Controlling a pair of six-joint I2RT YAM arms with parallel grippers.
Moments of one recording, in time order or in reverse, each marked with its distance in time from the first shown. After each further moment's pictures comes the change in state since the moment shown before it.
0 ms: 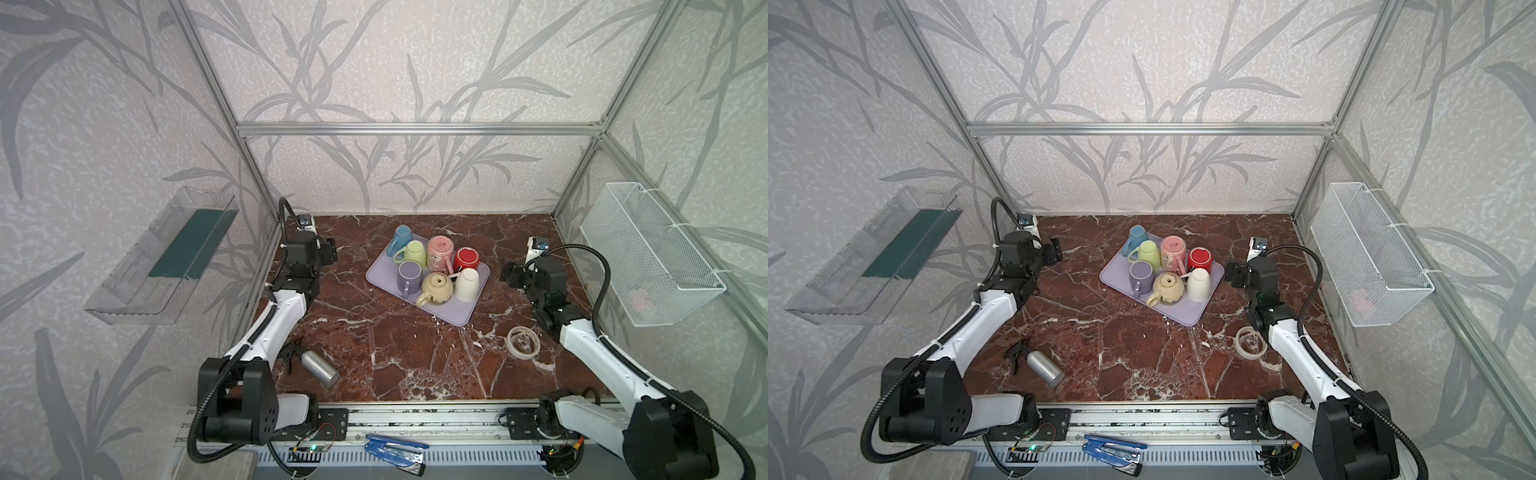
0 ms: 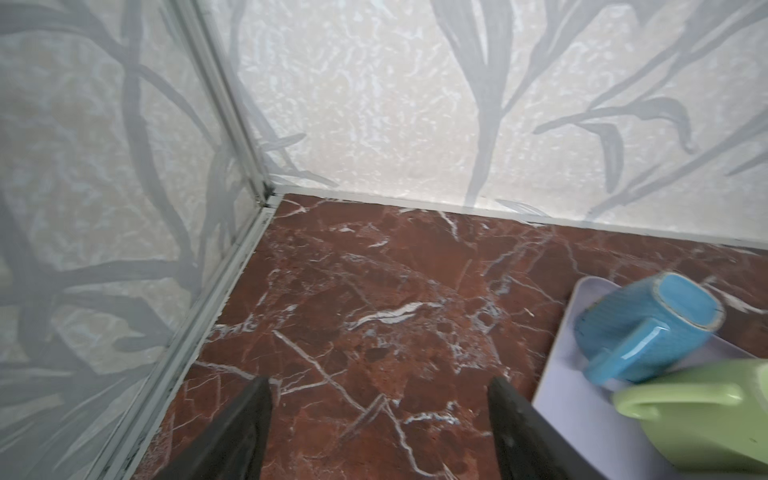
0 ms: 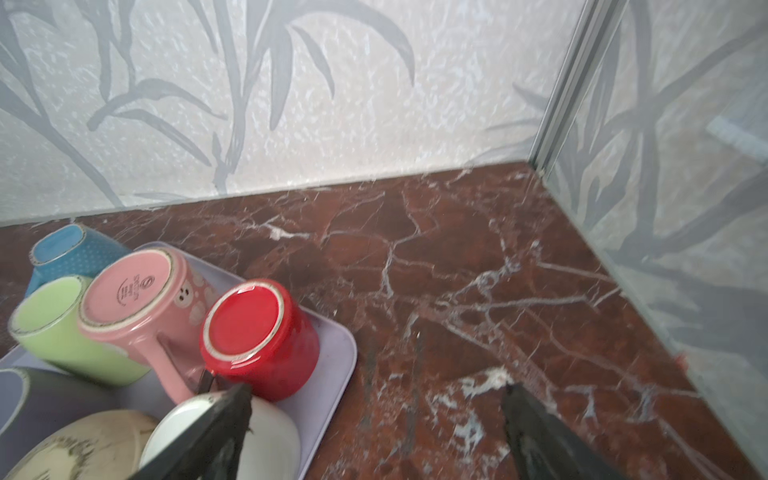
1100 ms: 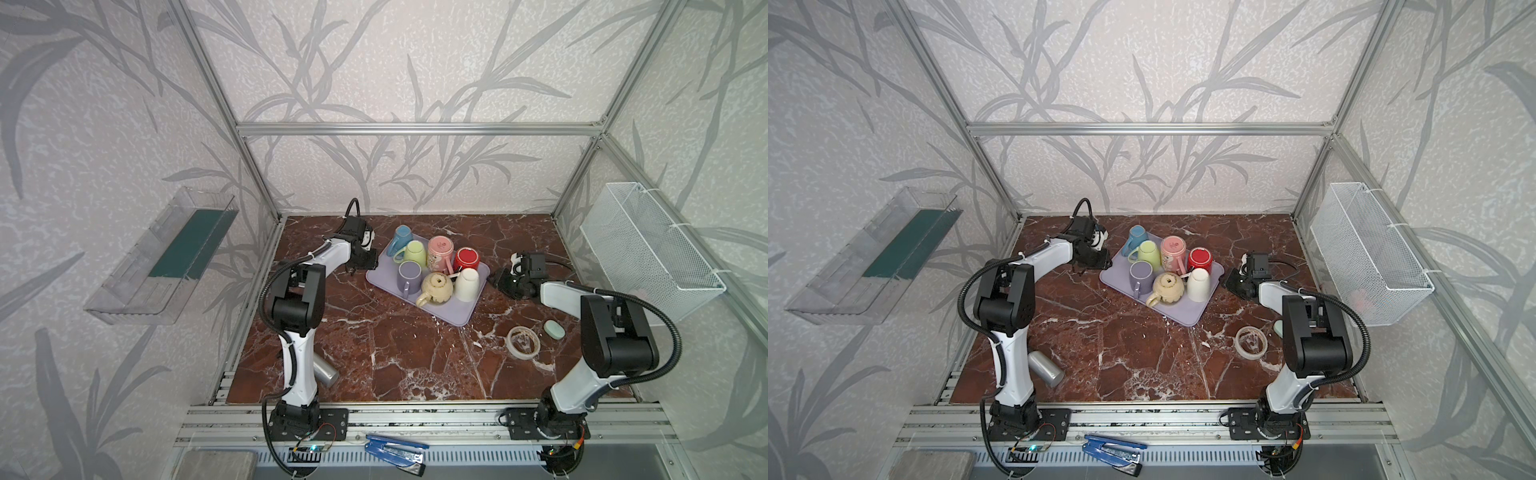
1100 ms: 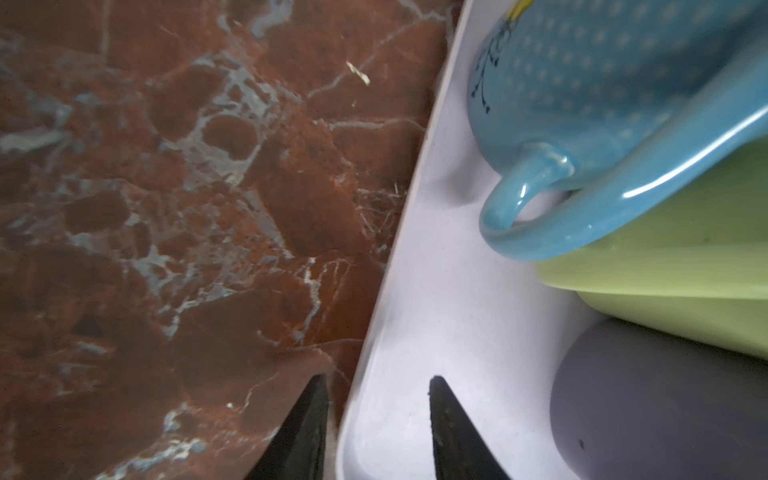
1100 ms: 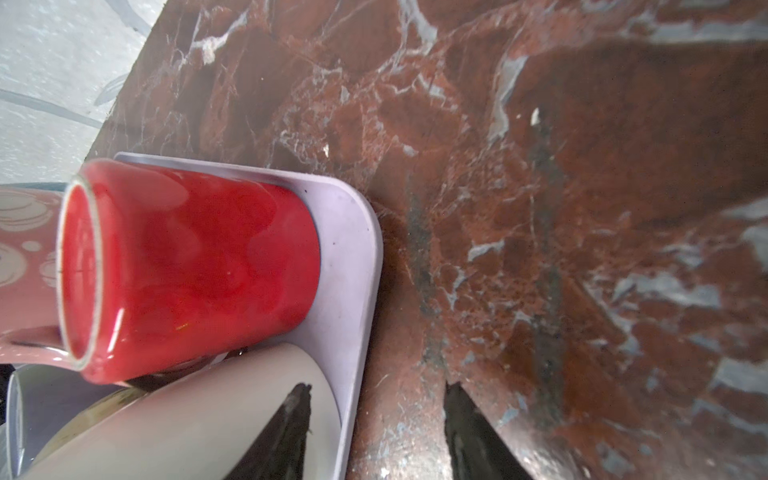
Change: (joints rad) left arm -0.147 0.774 0.578 -0.478 0.365 0.018; right arm -0.164 0.593 0.185 -0.057 -0.525 0.346
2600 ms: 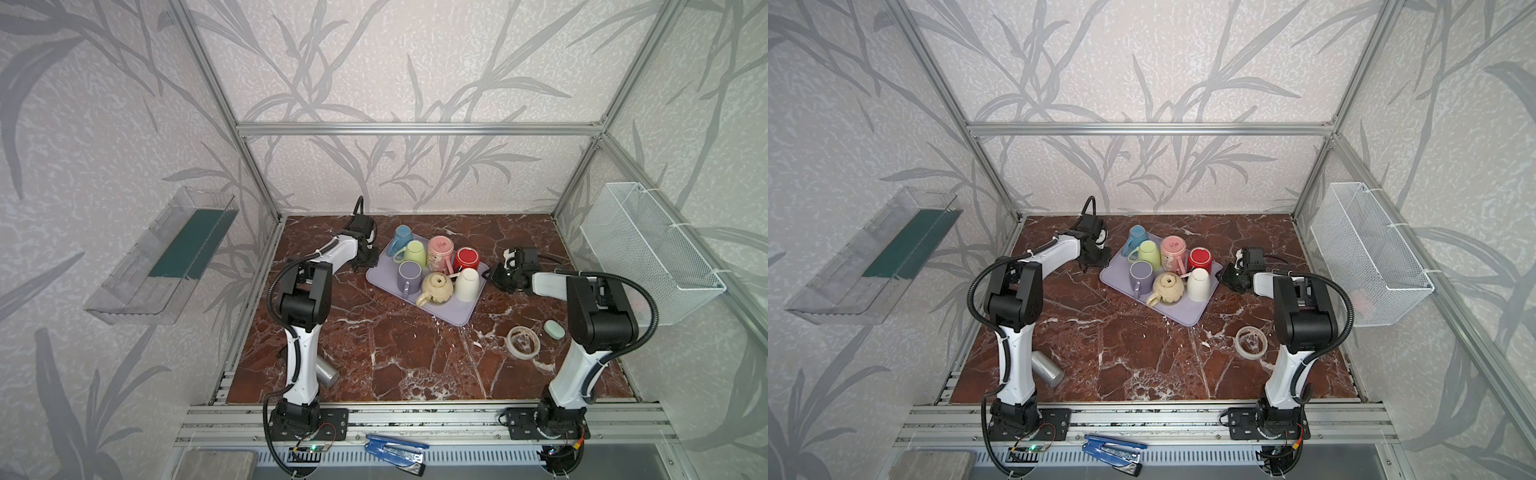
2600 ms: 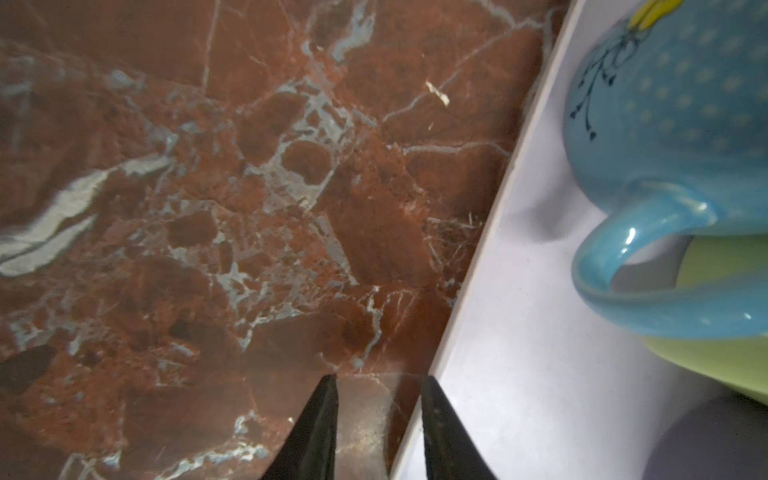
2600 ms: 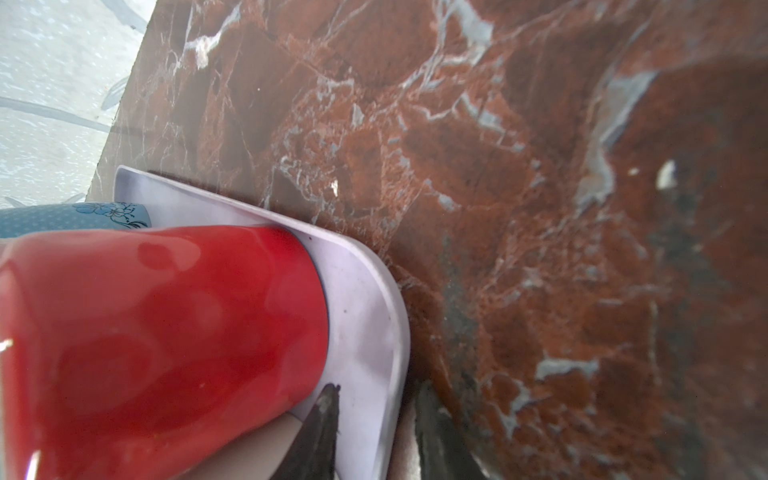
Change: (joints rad) left arm -0.024 0.064 0.100 -0.072 -0.207 -0.010; right arm 0.009 0.169 0.127 0.038 -0.068 0.024
